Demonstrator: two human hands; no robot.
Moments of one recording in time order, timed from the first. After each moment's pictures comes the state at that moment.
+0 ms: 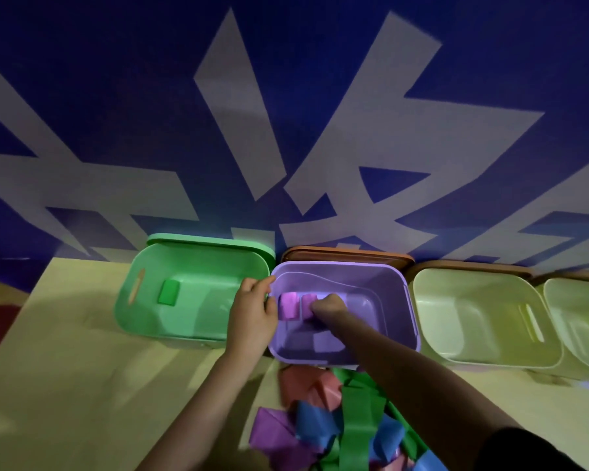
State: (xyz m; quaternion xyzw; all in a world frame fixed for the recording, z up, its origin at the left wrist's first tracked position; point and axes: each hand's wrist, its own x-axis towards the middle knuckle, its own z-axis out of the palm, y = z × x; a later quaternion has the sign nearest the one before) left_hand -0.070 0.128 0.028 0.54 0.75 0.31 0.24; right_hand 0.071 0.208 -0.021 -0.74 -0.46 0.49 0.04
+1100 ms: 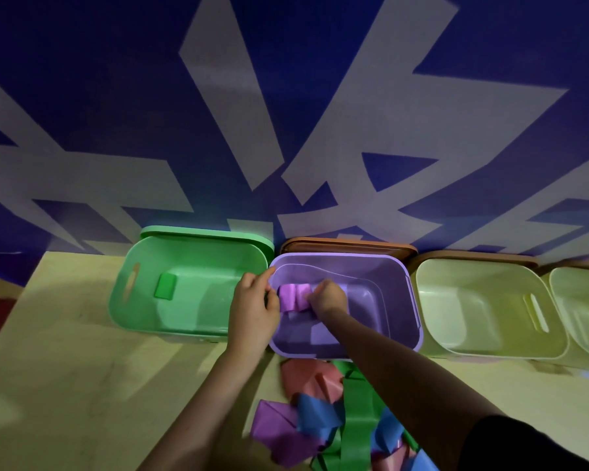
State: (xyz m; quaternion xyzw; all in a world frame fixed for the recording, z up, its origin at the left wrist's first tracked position) left_hand -0.066 0.129 0.020 0.54 0.74 0.34 0.23; right_hand 0.067 0.209 -0.039 -0.73 -0.57 0.37 0.02
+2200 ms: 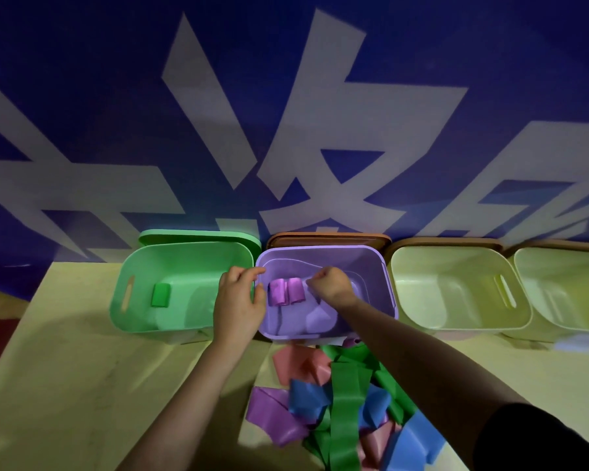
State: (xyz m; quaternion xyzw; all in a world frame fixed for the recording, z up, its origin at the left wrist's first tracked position) left_hand -0.064 0.109 0.042 0.57 0.74 0.32 0.17; right_hand 0.105 0.207 0.007 -0.68 -0.63 0.38 0.04
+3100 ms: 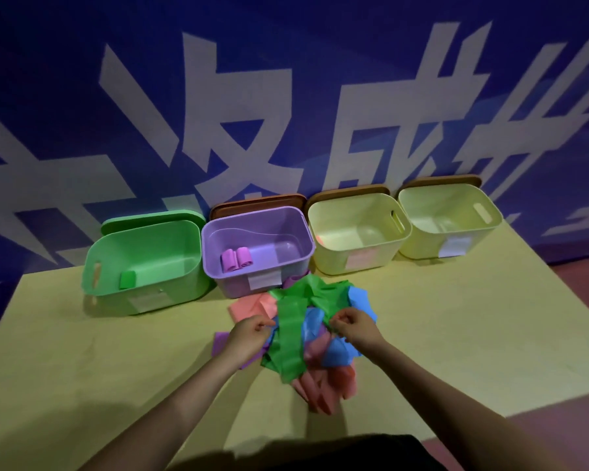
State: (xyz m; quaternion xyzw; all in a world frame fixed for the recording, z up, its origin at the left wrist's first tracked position) left_hand 0.043 -0.033 0.003 0.56 0.68 0.18 0.44; right_hand 0.284 -0.029 -0.002 -0.69 -0.51 0.46 0.22
